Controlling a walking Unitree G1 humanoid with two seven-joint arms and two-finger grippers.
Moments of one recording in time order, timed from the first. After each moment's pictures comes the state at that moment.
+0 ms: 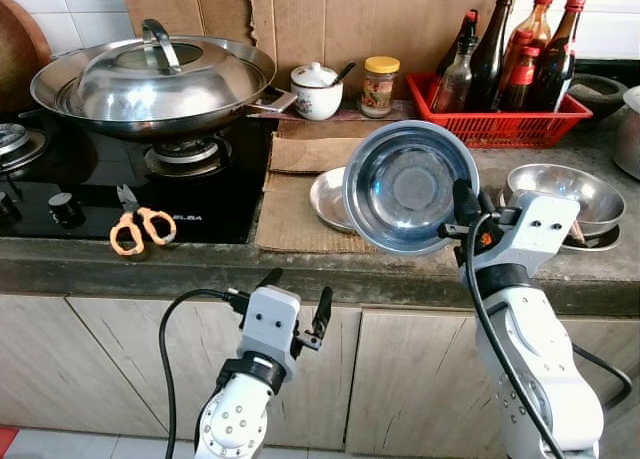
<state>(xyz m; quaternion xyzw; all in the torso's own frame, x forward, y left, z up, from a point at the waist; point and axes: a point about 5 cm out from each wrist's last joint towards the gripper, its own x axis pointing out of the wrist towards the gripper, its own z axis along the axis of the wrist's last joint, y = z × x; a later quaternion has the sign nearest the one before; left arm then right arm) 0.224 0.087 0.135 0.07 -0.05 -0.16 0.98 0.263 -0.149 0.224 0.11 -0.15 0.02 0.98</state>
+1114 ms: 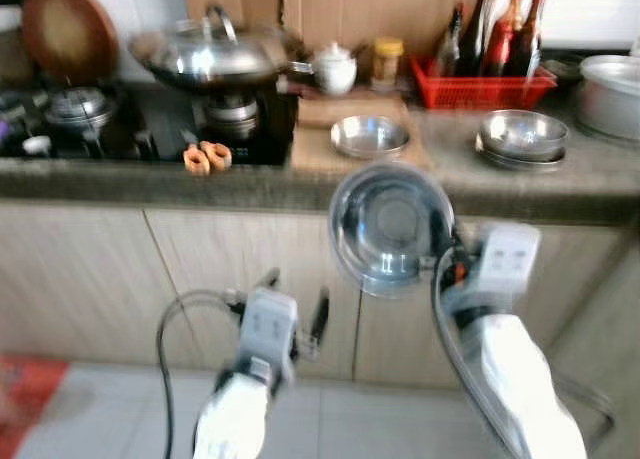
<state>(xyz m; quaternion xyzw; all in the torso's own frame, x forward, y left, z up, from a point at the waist) 0.220 0.082 0.129 0.06 -0.05 -0.17 0.98 0.246 -0.144 0.176 0.06 -0.07 0.01 1.00</state>
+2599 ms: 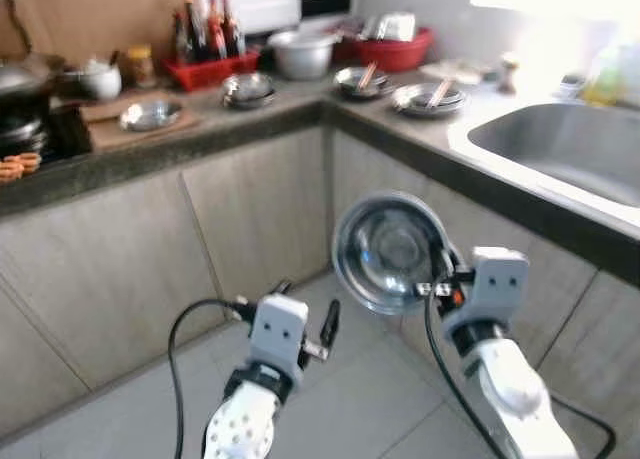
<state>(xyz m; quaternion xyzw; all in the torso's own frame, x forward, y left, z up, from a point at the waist) 0.221 0.079 0.131 0.06 -0.05 -0.17 0.98 0.243 -0.148 0.165 0.05 -0.07 0.00 1.00</state>
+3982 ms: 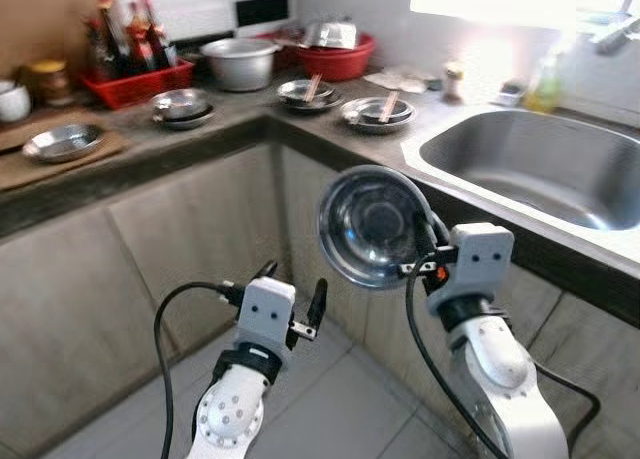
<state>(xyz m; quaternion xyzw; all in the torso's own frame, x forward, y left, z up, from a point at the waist) 0.231 0.088 0.139 0.07 -0.06 -0.16 0.98 0.255 -0.129 0.192 0.01 -0.13 0.05 0.99</state>
